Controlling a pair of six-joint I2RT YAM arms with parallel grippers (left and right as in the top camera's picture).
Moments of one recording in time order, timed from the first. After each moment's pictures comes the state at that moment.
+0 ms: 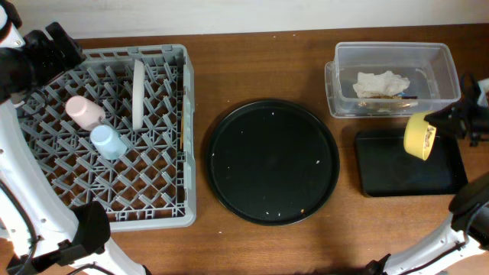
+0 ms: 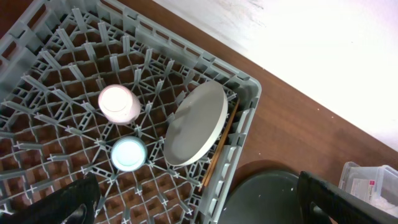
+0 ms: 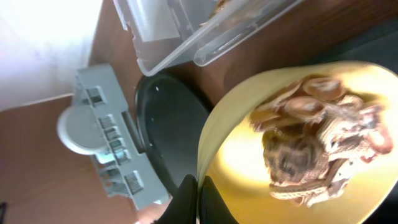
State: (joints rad) left arm 0.28 1.92 2.74 -1.69 0.16 -0.31; right arm -0.75 2.05 1.87 -1.57 -0.84 -0.22
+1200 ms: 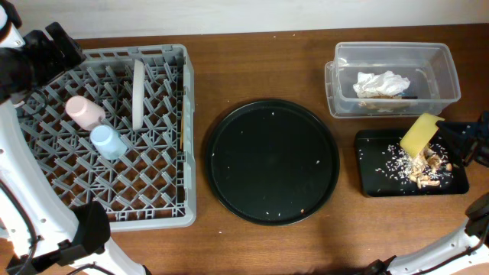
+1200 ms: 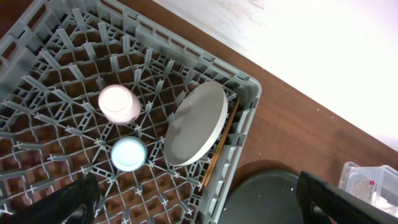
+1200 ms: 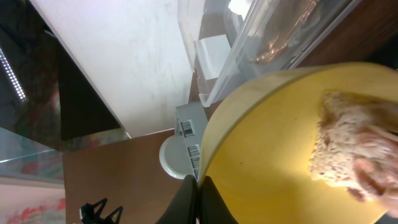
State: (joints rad) left arm 0.28 1.92 2.74 -1.69 0.16 -0.31; right arm -0.93 2.08 1.60 -1.45 -1.26 -0.29
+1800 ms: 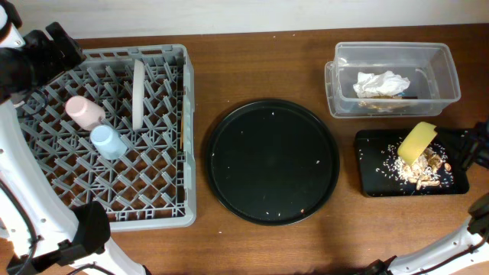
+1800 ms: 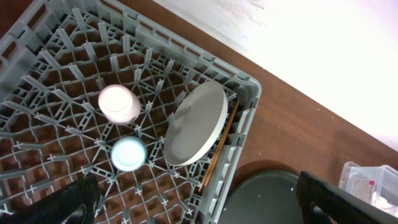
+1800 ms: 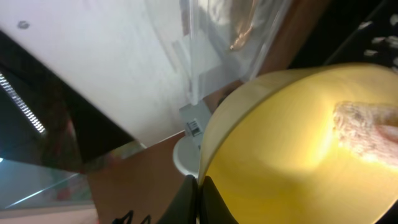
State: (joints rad) left arm 0.28 1.92 2.74 -1.69 0.16 -0.31; right arm -0.94 2.12 1.59 -1.48 -1.23 -0.14
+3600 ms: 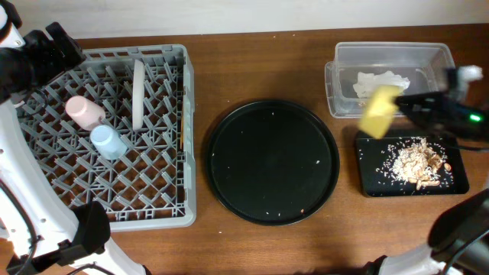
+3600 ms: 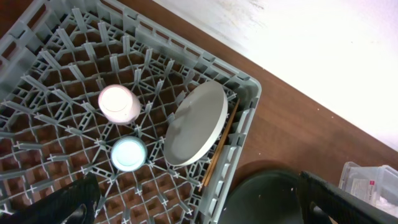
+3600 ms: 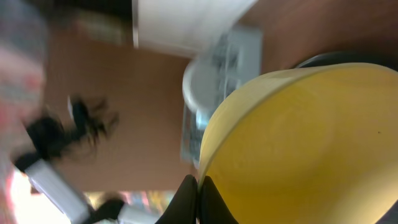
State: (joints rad) left arm 0.28 1.92 2.74 -1.69 0.16 -0.31; right arm -0.54 1.75 1.64 -1.69 -1.33 -0.48
